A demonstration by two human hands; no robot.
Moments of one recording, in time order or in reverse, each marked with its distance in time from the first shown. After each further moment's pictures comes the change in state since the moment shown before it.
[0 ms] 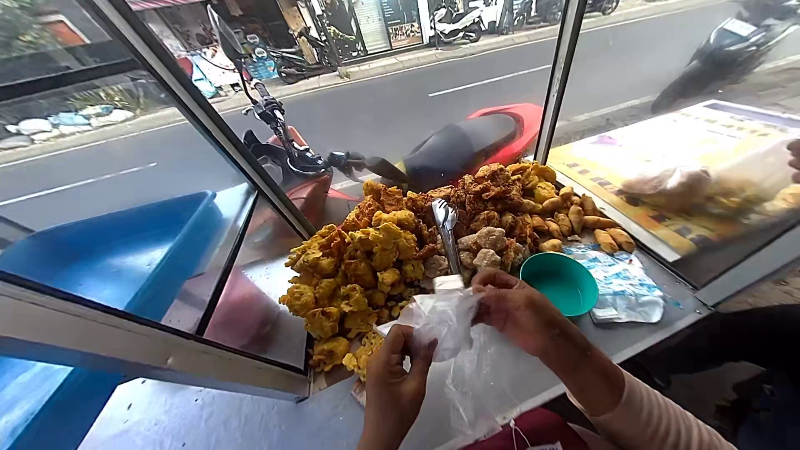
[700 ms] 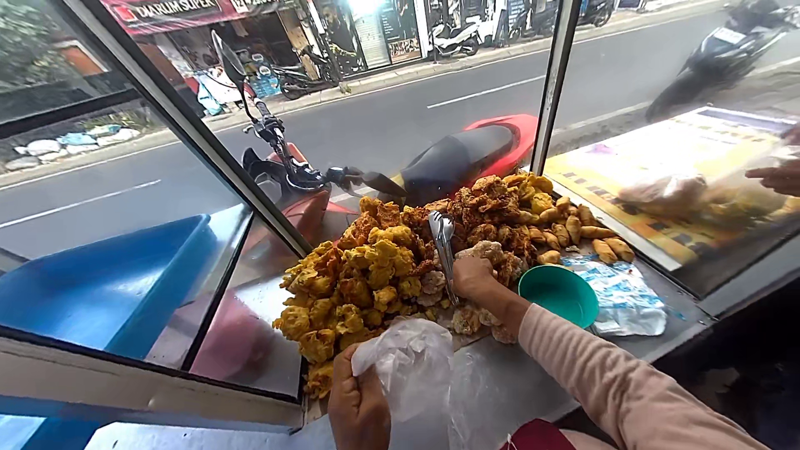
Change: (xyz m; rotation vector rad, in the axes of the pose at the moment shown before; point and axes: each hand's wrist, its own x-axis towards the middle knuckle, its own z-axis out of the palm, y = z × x) left_hand 0.009 0.010 -0.010 0.190 0.339 -0.257; right_hand 0.146 0.012 -0.019 -1.813 0.156 0.680
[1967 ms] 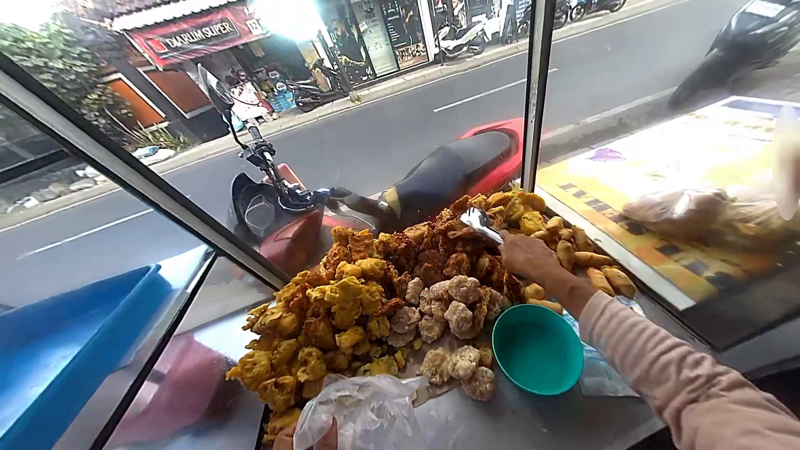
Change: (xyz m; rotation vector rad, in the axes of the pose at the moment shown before) left_hand -0.010 0.028 0.048 -0.089 0.155 -0.169; right_hand 0.066 0.183 -0.071 0.098 0.217 0.007
